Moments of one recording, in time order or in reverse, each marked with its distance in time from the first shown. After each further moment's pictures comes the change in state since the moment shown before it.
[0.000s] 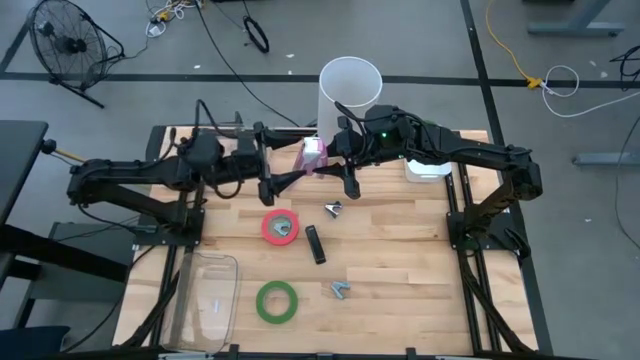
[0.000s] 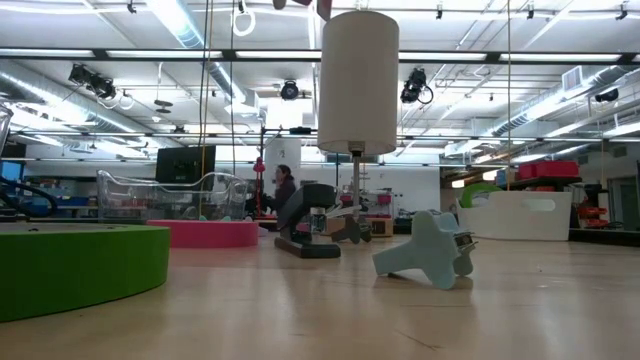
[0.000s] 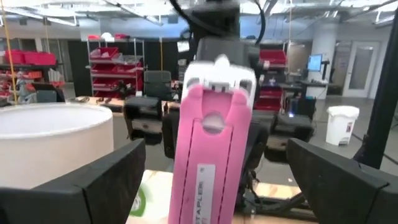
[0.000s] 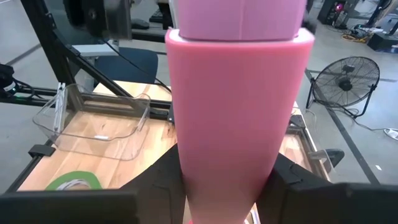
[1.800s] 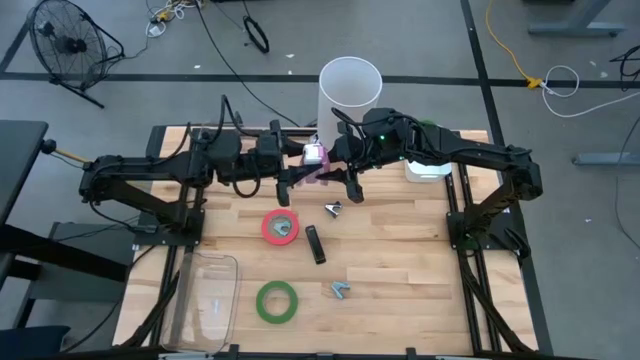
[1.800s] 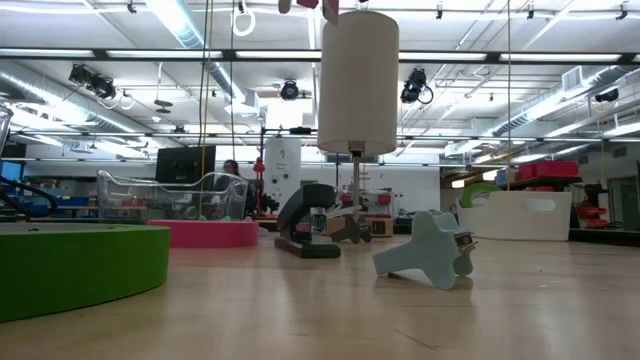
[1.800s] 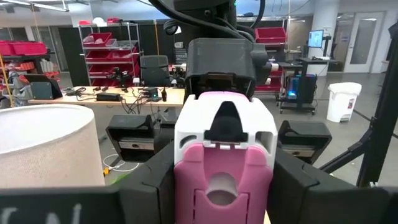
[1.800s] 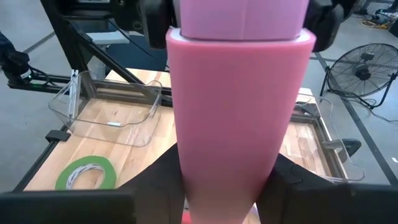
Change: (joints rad) left arm -0.004 0.136 0.172 -0.121 0.011 0.028; right arm 0.001 0.000 0.000 -0.056 -0.028 -0.004
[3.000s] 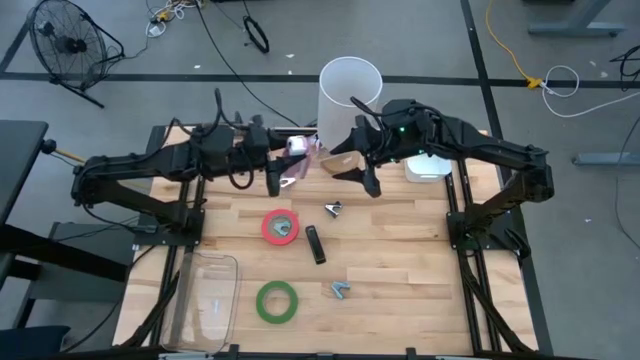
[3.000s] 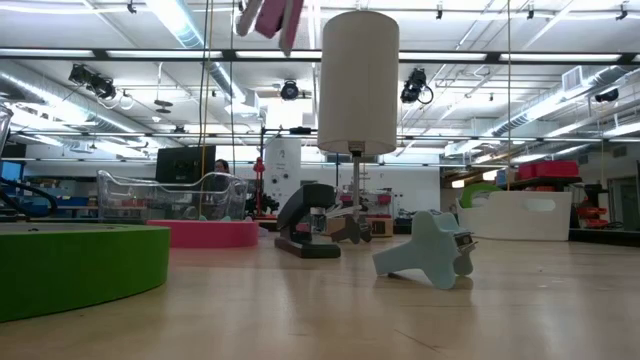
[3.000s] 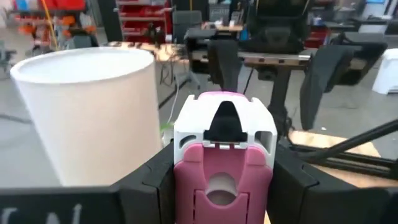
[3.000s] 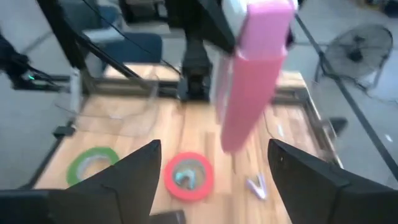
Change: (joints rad) left arm 0.061 -0.098 -0.001 -0.278 -0.098 -0.037; right arm -0.029 -0.090 0.000 -0.139 -0.001 0.038
